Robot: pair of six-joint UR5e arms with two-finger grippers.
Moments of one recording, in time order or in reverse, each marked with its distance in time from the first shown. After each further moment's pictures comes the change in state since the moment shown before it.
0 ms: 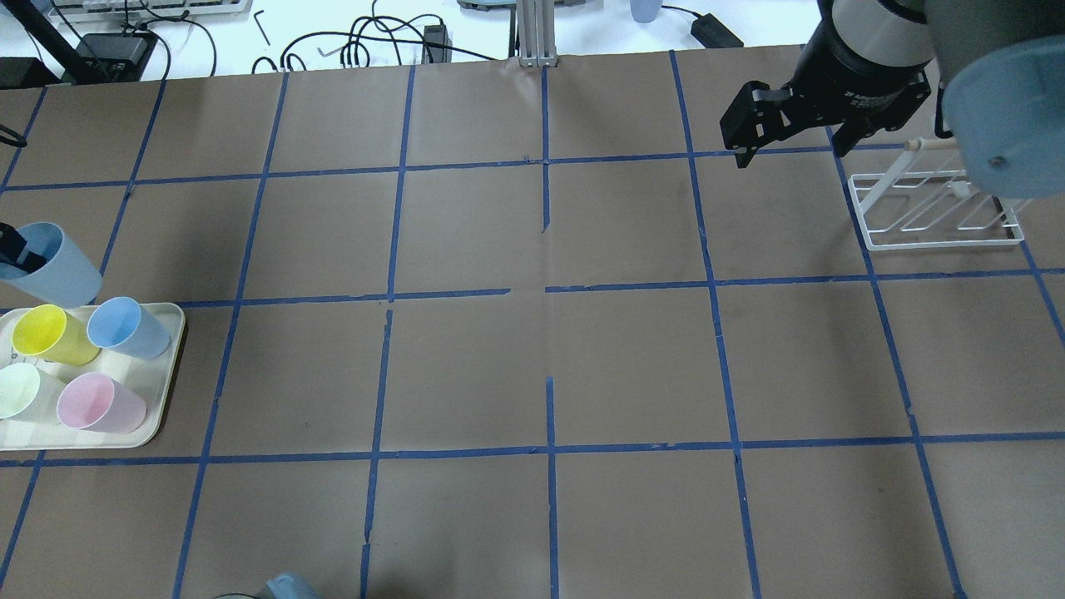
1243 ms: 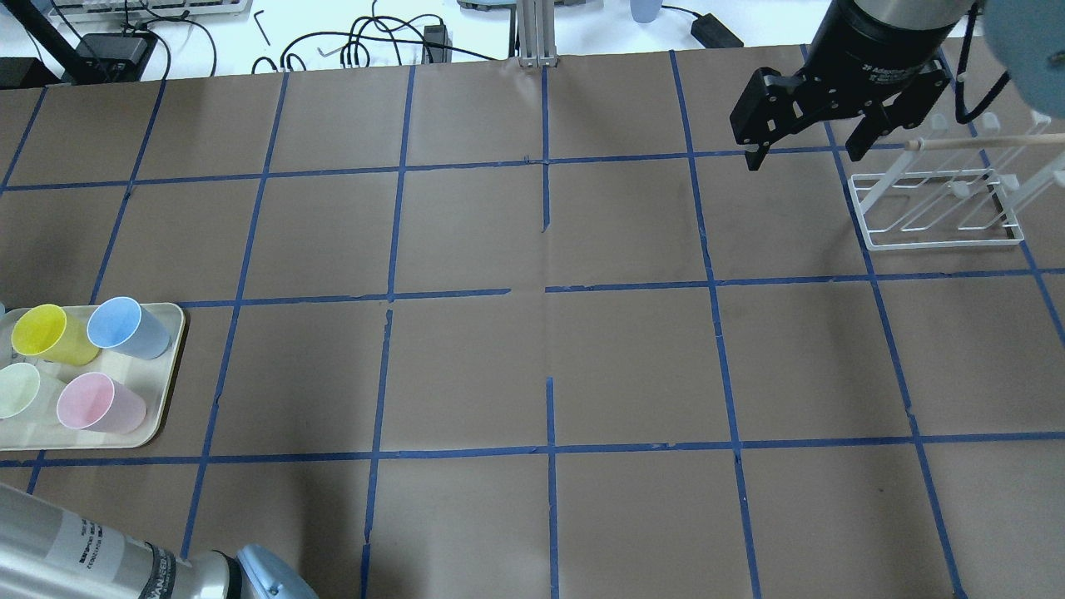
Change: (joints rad) left arm 0.204 -0.455 0.334 0.033 0.000 0.402; right arm -0.004 0.066 -0.153 0.226 0.002 0.008
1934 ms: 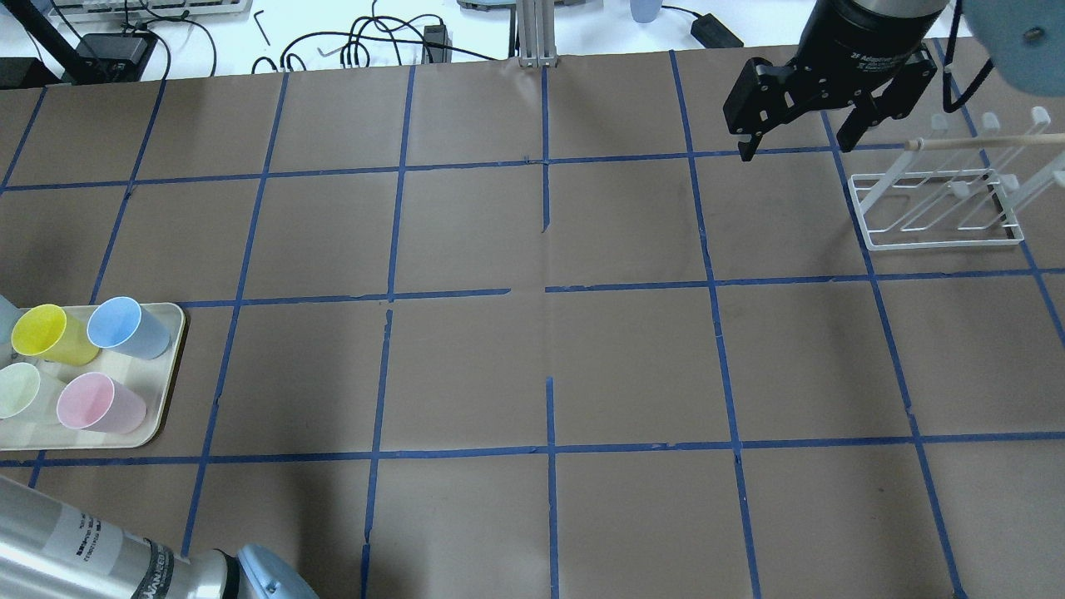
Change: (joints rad) left arm 0.001 -0.044 -0.014 0.038 0.002 0.007; right arm 0.002 0.017 -0.010 -0.003 0.004 -0.001
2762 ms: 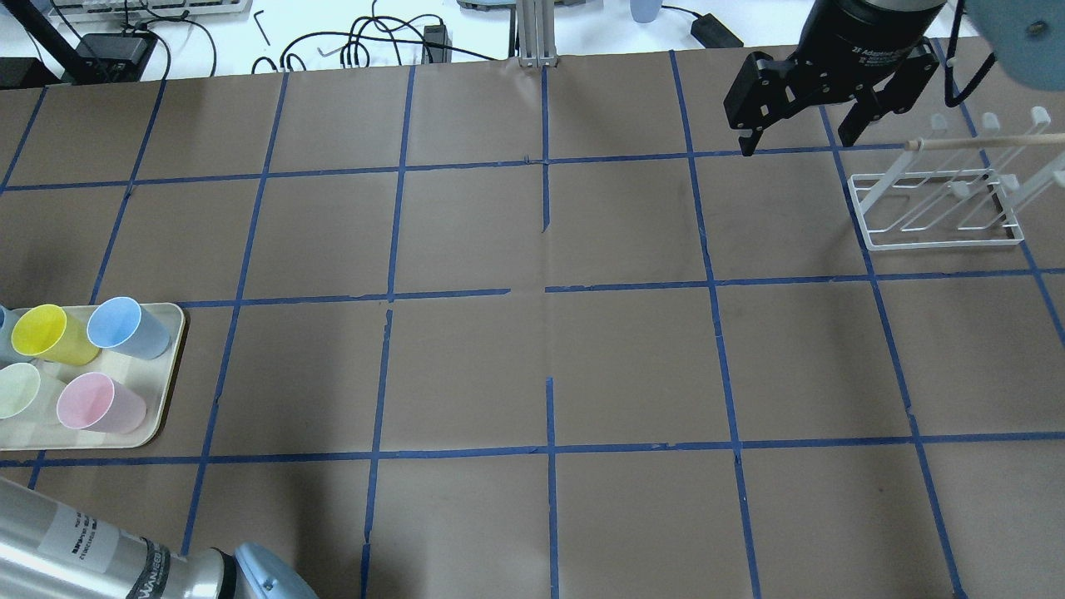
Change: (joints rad) left arm 0.016 -0.008 -0.044 0.003 0.000 -0.002; right arm 0.001 0.004 -0.011 -0.001 -0.002 0.000
